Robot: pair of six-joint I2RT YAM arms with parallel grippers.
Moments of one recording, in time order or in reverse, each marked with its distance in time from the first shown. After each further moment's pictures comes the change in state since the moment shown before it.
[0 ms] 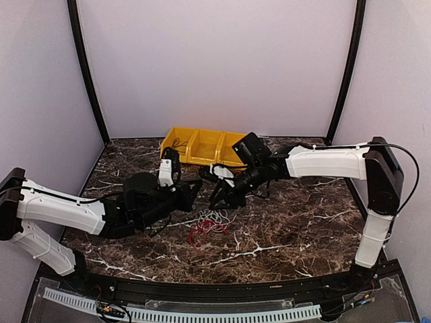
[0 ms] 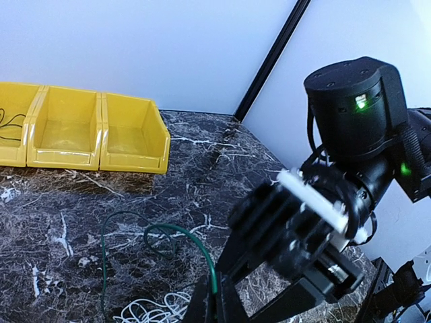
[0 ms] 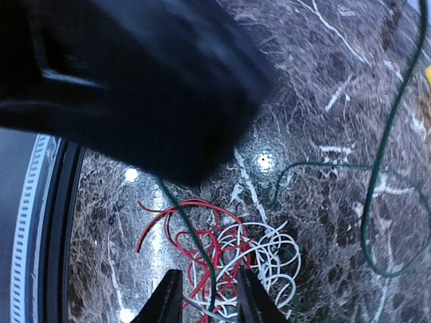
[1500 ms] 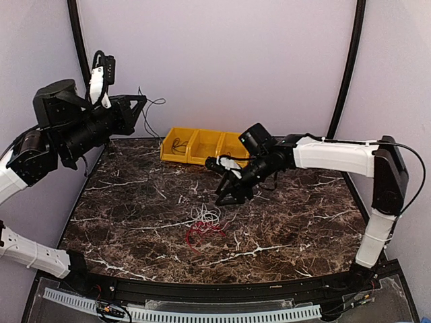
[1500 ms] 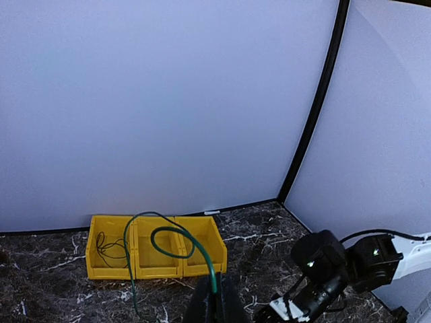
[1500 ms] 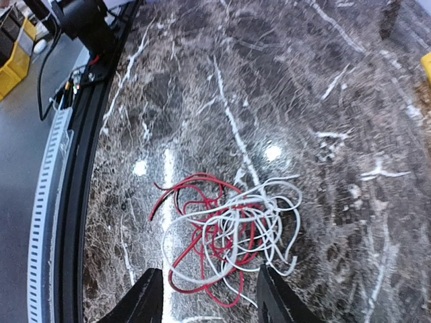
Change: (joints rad) left arm 0.054 -0.349 0.661 -0.837 -0.183 0.276; right arm -0.036 0.007 0.057 -0.140 -0.034 -0.015
